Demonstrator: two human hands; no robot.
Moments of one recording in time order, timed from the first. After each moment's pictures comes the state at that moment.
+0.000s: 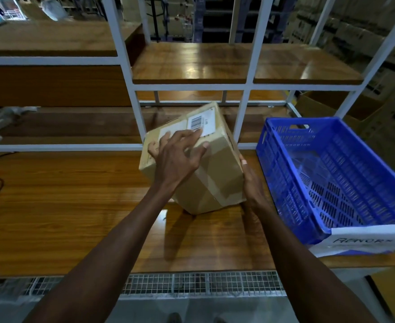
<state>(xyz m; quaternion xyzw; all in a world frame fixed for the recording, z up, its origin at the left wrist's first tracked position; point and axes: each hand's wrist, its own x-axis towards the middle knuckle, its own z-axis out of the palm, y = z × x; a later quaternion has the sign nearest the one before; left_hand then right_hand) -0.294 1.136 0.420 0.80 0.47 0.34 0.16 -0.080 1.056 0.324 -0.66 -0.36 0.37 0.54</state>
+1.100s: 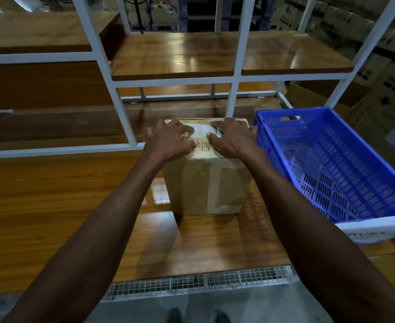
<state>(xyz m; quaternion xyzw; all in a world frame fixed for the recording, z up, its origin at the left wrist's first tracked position) -0.264 1.194 0.447 0.86 0.49 0.10 0.11 -0.076 1.132 0.445 -0.80 -0.58 0.09 0.11</state>
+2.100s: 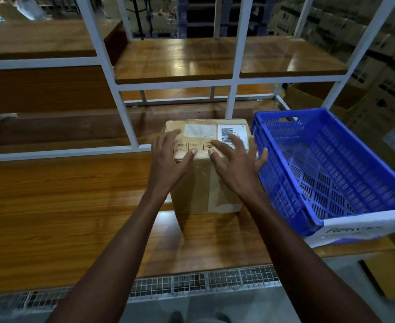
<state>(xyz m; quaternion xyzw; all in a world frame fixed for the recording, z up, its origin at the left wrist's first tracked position) -0.286 1.152 0.383 0.77 0.43 0.41 0.23 -0.114 1.054 0.402 -0.80 -0.52 0.03 0.30</state>
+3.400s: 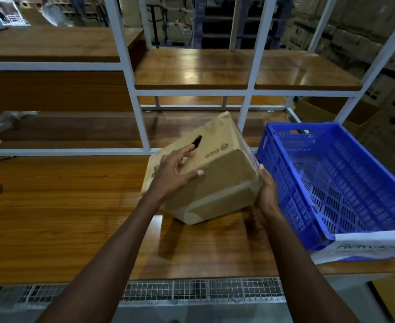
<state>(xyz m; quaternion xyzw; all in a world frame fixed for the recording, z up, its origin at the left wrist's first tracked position) -0.324 1.152 0.385 0.78 0.43 0.30 0.35 -0.076 1.037 0.332 -0.63 -0.23 0.39 0.63</state>
